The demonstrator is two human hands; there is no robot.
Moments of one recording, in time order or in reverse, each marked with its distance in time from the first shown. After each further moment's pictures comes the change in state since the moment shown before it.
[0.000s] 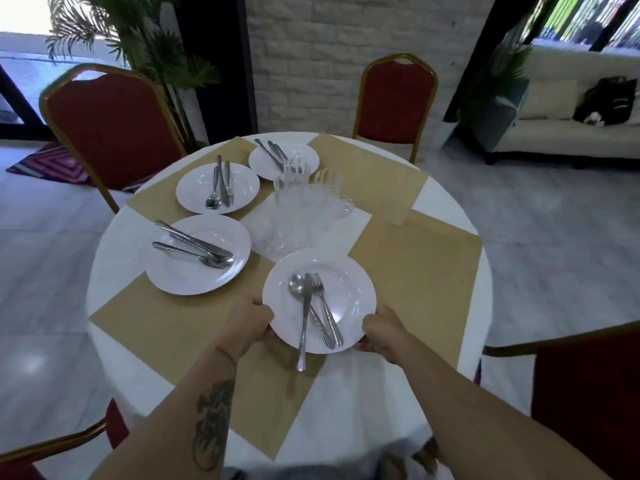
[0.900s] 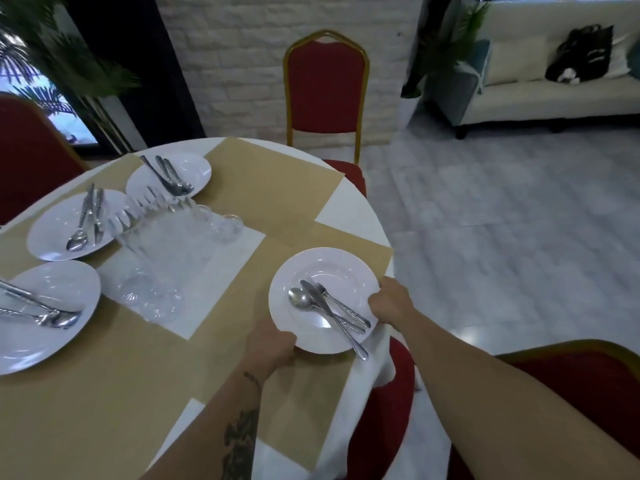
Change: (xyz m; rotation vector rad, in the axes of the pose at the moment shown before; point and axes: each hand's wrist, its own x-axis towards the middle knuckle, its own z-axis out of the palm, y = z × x) left_hand 0.015 0.099 0.308 0.255 -0.024 0.008; right_hand 0.154 -0.028 -0.298 -0.496 0.265 -0.108
